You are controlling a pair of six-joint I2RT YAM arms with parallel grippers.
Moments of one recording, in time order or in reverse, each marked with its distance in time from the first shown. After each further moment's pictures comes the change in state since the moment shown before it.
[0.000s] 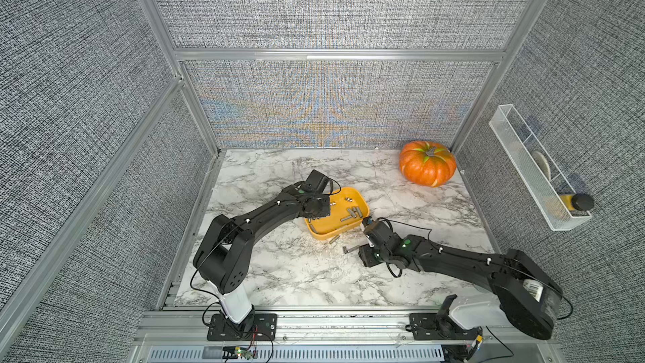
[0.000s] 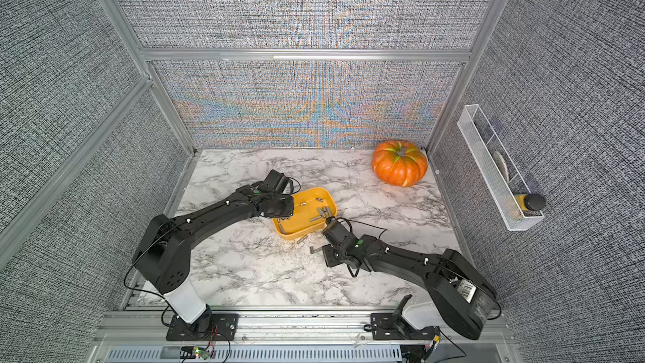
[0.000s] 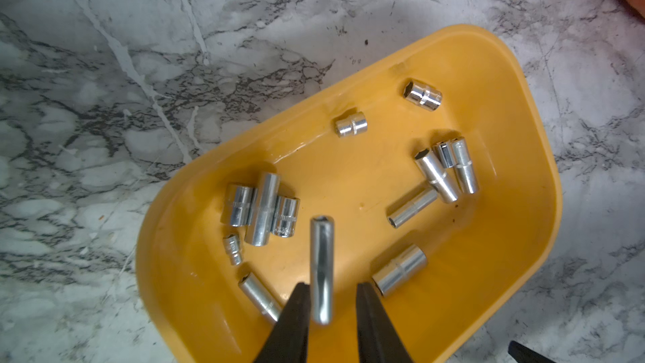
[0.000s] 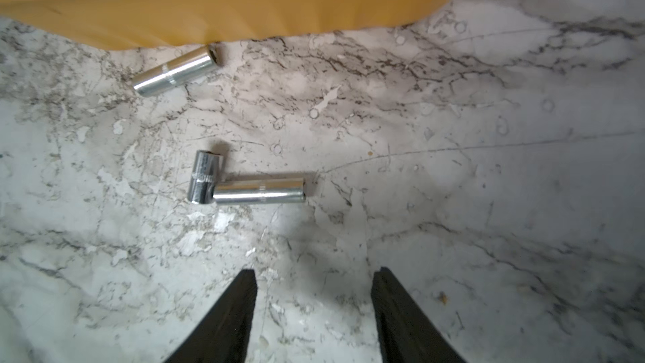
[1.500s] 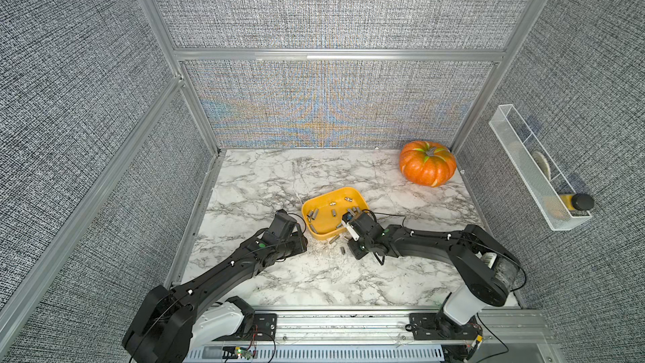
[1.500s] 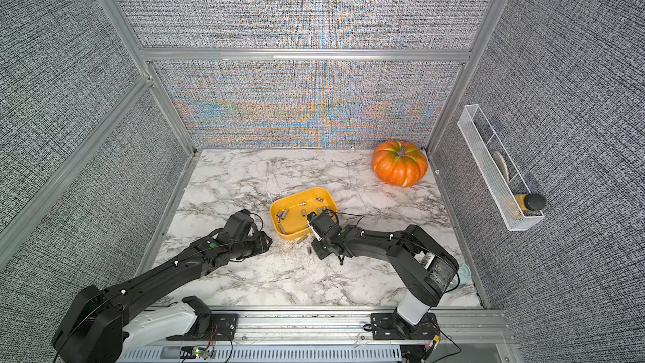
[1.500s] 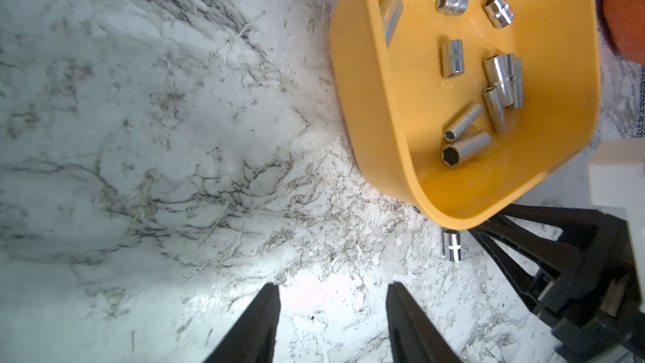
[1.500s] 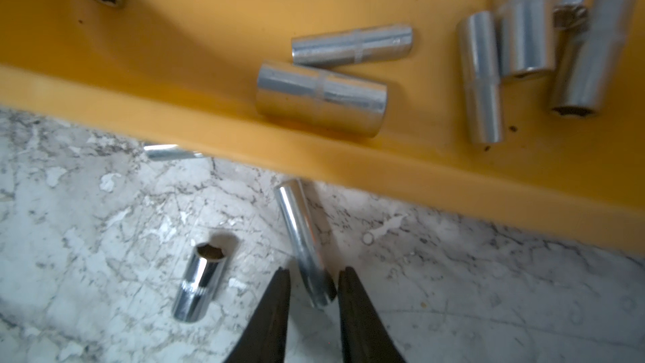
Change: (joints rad) left arm 0.013 -0.624 -0.720 0.192 0.042 -0.258; right arm -0.013 0.226 0.132 0.103 -0.038 -0.240
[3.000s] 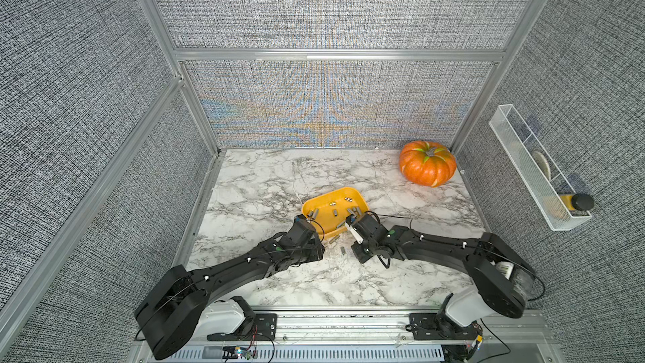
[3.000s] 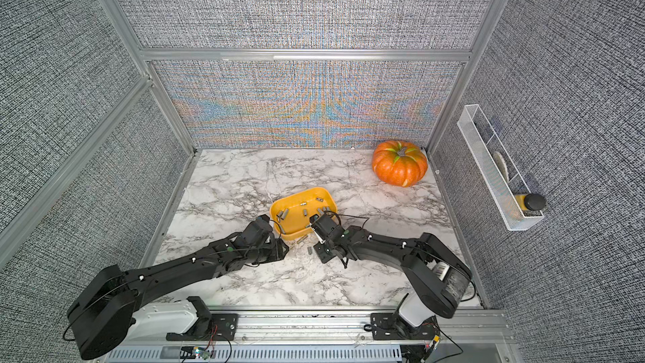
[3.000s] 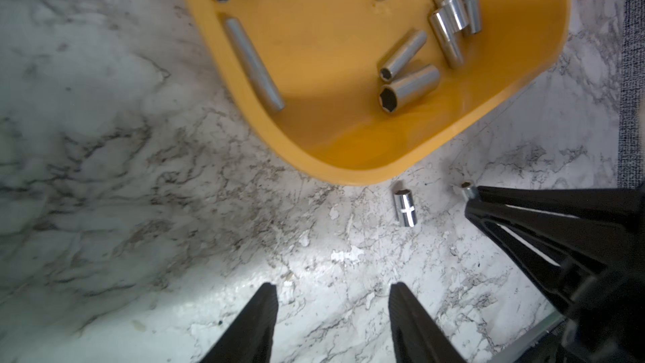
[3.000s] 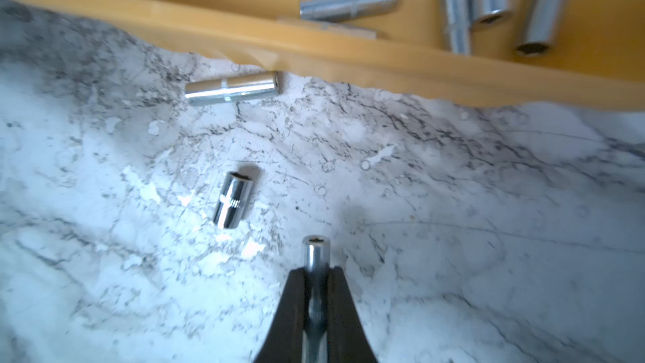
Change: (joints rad) left arm -0.219 0.174 0.094 0.087 -0.025 -0.044; right arm 0.011 -0.191 -0.011 -0.174 0.002 0.074
